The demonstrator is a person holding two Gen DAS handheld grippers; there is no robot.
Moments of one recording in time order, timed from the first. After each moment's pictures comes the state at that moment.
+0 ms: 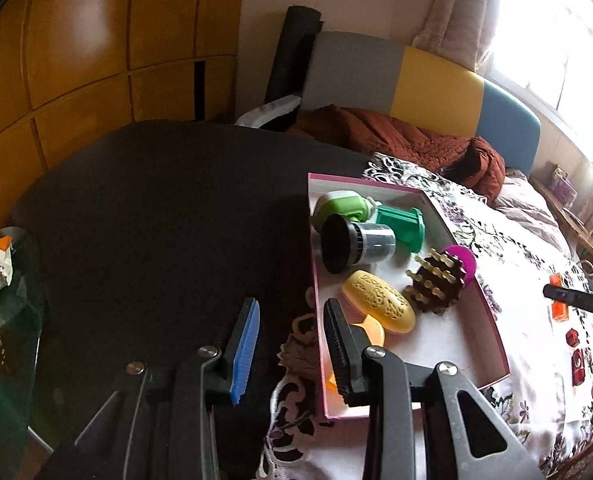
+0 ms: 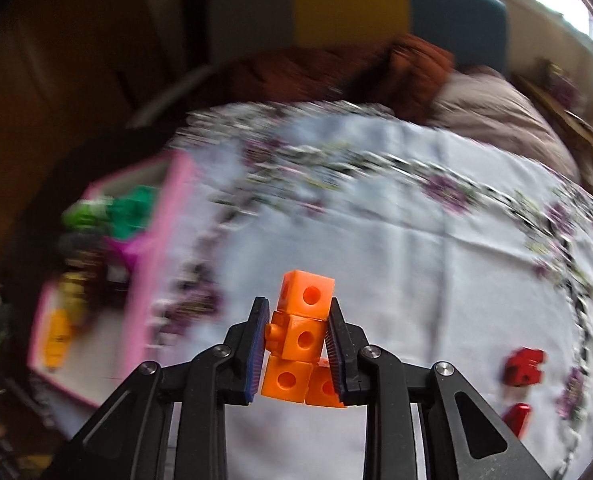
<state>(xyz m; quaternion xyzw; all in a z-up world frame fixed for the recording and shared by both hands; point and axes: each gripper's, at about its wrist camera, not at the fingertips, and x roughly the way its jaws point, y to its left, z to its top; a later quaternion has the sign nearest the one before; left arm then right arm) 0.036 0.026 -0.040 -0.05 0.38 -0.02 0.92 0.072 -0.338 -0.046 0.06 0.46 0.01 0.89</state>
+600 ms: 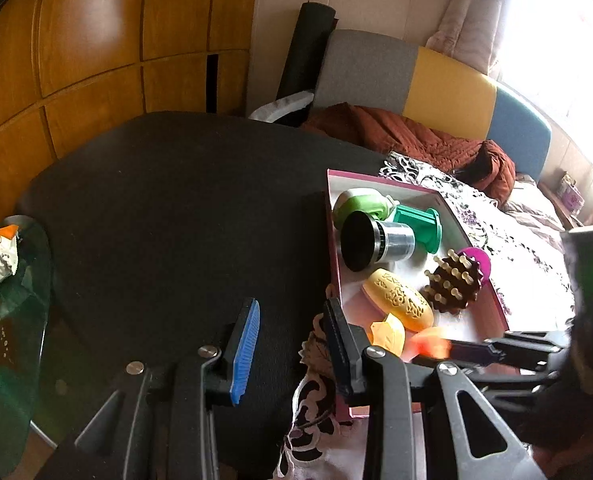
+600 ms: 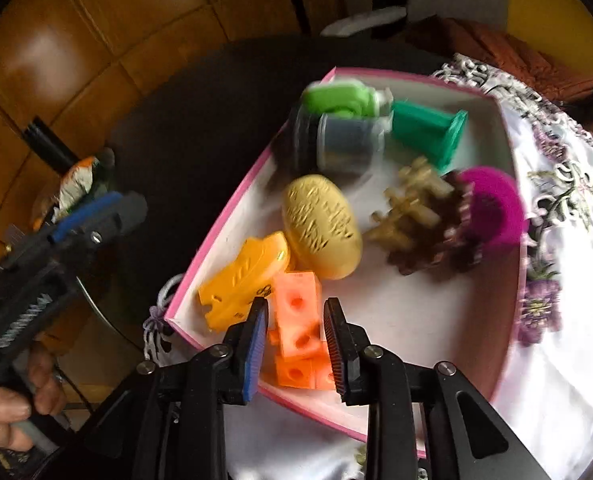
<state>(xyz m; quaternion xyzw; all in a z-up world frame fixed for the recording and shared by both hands) 0.037 0.039 -0.046 -0.06 0.39 0.00 0.92 0.086 -0.120 -0.101 -0.02 0.53 0.23 0.81</state>
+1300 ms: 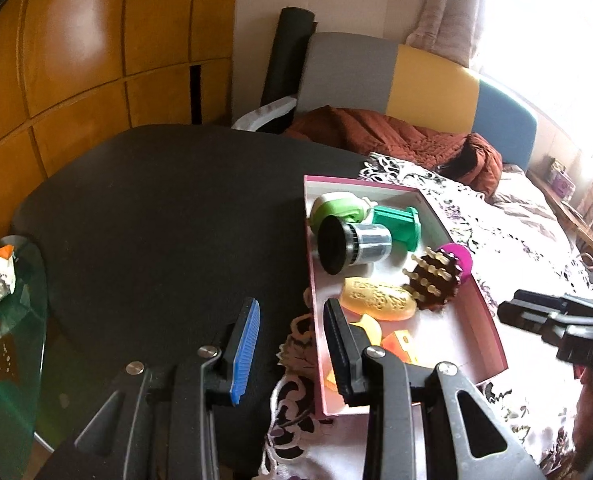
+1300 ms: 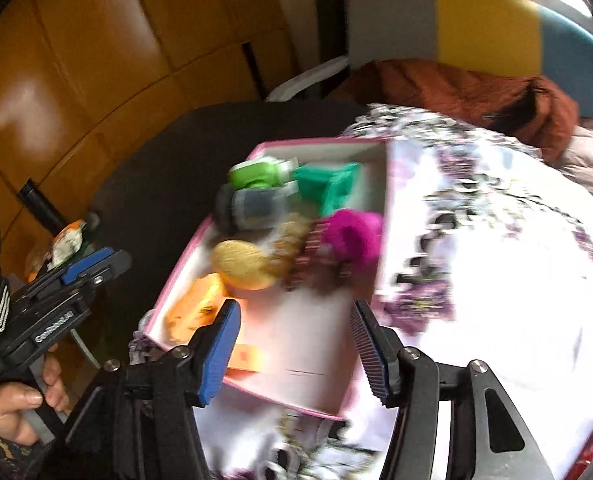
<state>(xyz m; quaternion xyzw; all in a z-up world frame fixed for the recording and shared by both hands) 0.032 0.018 -0.034 -0.03 0.38 -0.03 0.92 0.056 -0.213 -0.042 0.03 0.45 0.16 0.88</state>
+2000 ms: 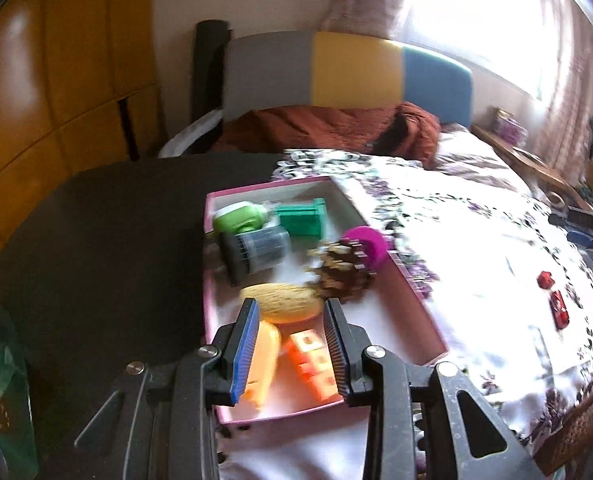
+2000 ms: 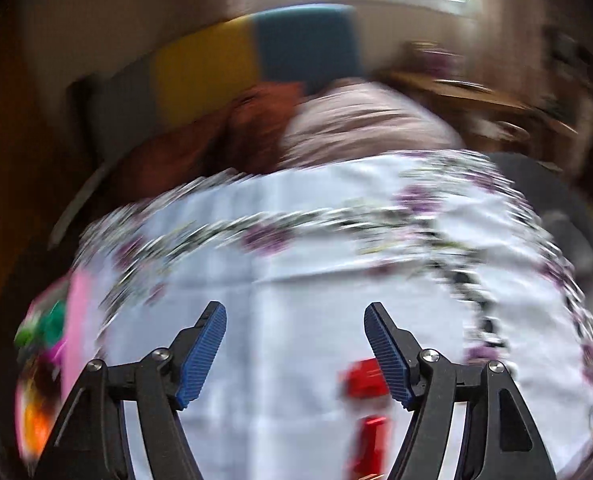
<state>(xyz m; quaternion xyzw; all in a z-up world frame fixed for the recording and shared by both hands) 0.026 -0.064 -0.020 0.05 0.37 -0.13 0.92 0.014 -0.490 -0.022 0.17 0.36 -0.23 0.89</state>
